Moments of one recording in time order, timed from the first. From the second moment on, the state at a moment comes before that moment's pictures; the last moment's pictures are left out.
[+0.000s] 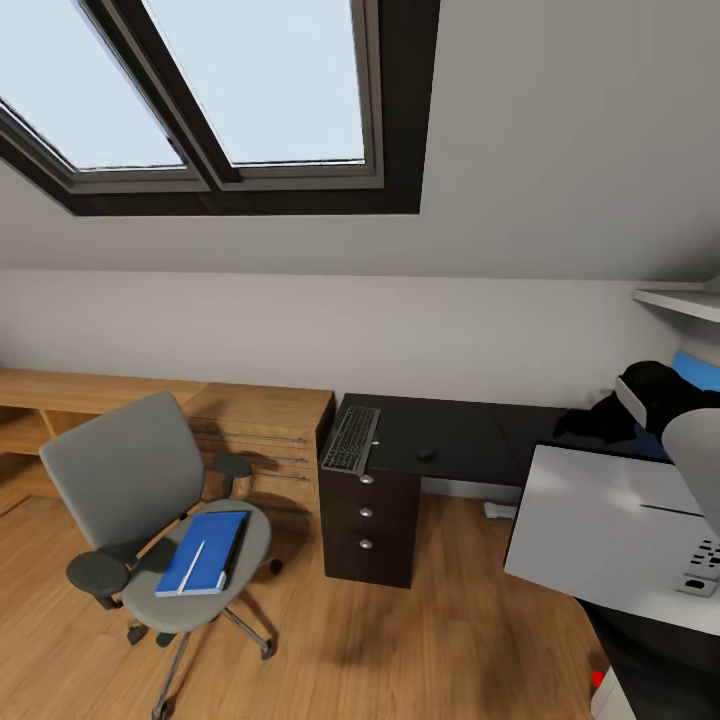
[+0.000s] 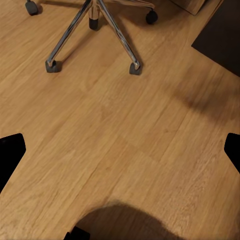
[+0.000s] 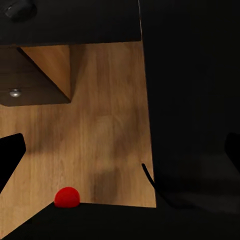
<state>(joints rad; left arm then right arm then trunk) -0.12 0.03 0.02 -0.20 0.49 -0.50 -0.07 -1.41 -0.40 0.13 -0.18 0.04 0.94 0.30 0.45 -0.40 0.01</state>
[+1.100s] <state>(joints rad) -0.12 0.03 0.02 -0.20 0.49 -0.50 -0.07 -1.40 -0.36 0.25 -0.12 0.04 0.94 0.30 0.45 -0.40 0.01</state>
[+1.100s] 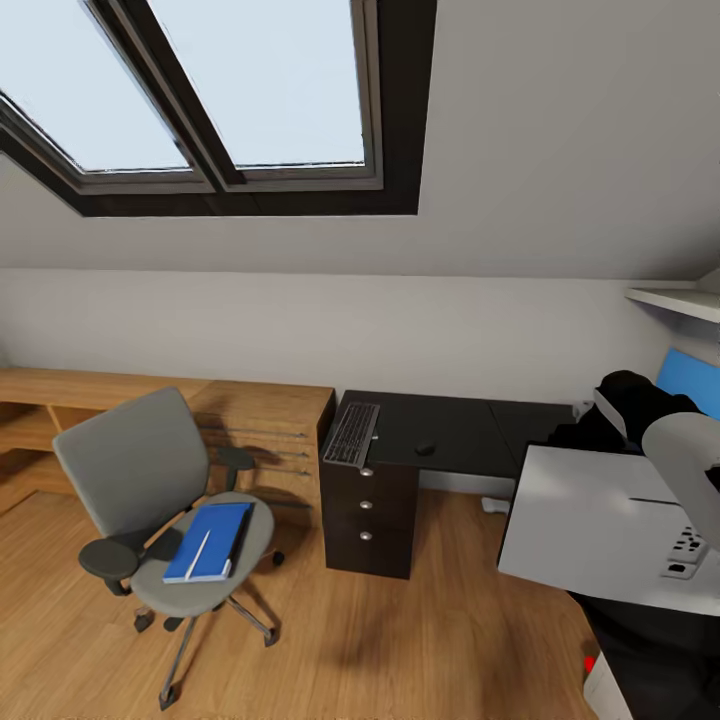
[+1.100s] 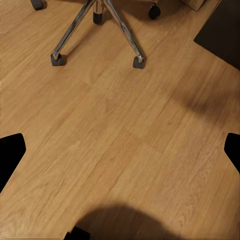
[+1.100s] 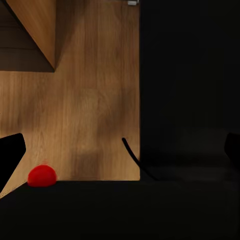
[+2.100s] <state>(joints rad) -0.12 0.03 0.02 -0.20 0.49 -0.50 -0.07 -1.40 -0.35 0.27 -0.13 0.05 0.93 0.30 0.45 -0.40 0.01</state>
